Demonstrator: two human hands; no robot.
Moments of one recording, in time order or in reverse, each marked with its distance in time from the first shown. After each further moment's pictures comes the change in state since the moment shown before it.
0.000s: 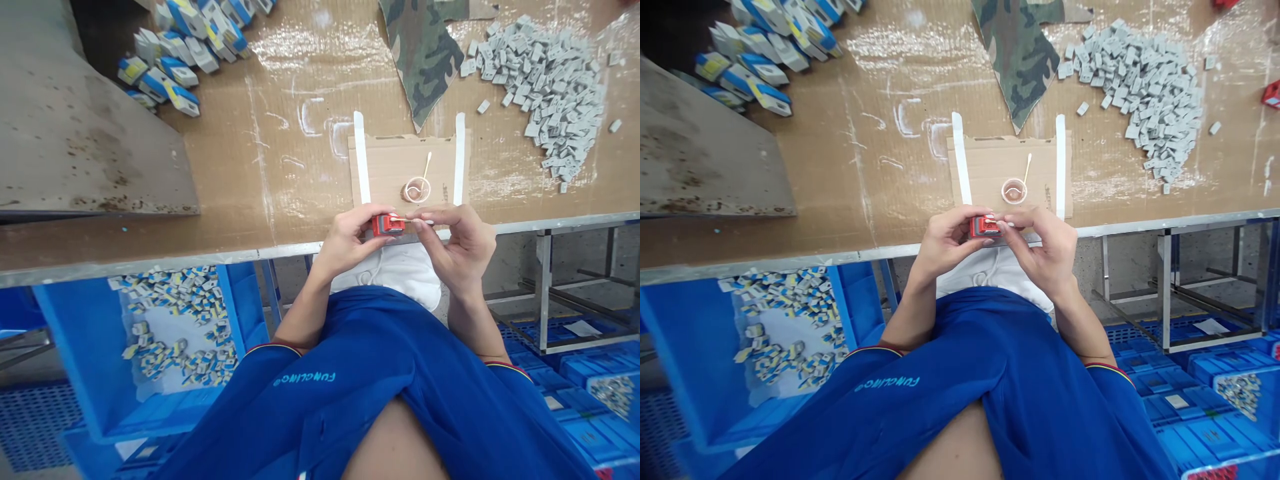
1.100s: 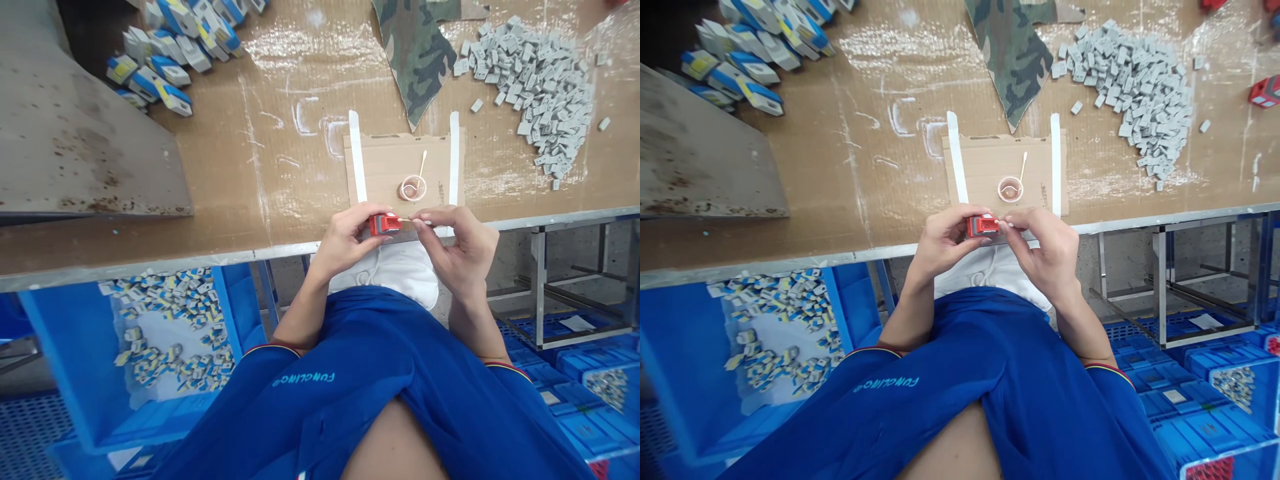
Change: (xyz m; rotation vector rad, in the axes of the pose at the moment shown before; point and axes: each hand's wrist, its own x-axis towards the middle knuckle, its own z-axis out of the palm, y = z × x) left_hand 0.001 0.000 0.000 0.023 -0.011 0.049; right_hand 0.002 -0.011 -0.009 -0.211 -0.041 -0.040
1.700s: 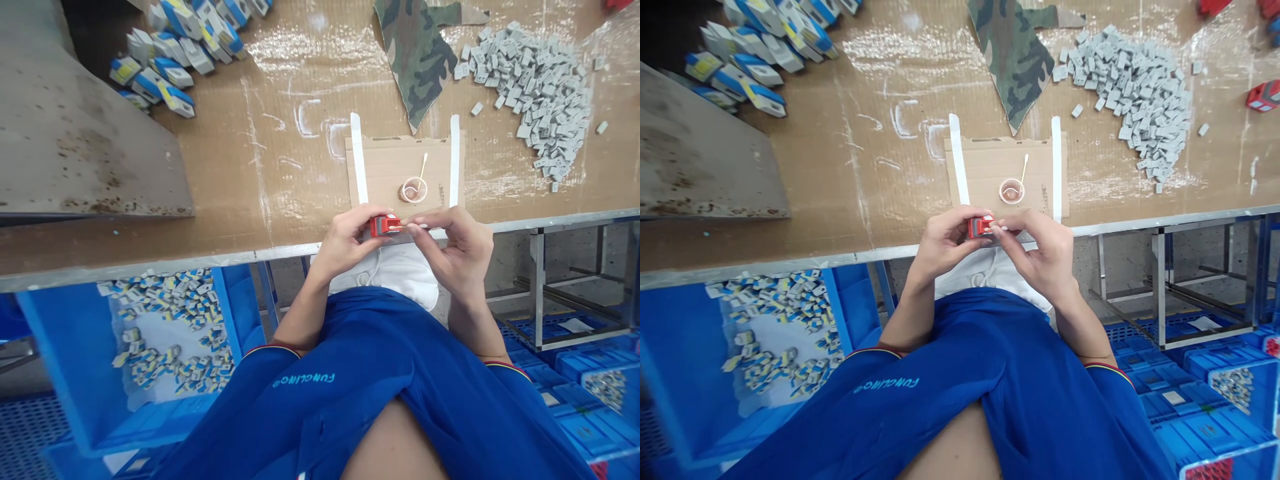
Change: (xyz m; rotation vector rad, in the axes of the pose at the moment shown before) left_hand 0.000 0.002 0.000 -0.008 0.009 -0.020; right_hand -0.001 -0.003 0.003 0.161 -0.057 0.085
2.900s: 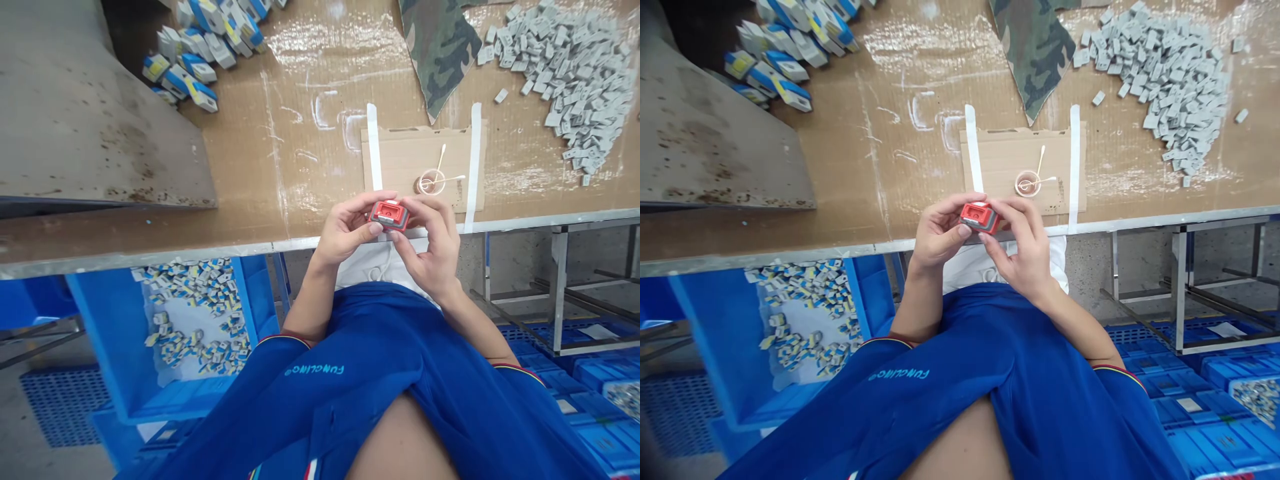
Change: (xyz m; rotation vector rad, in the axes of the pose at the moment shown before) left_hand -0.007 -0.006 -0.012 -0.433 0.028 -0.173; right_hand -0.017 0.000 0.046 -0.040 0.041 -0.061
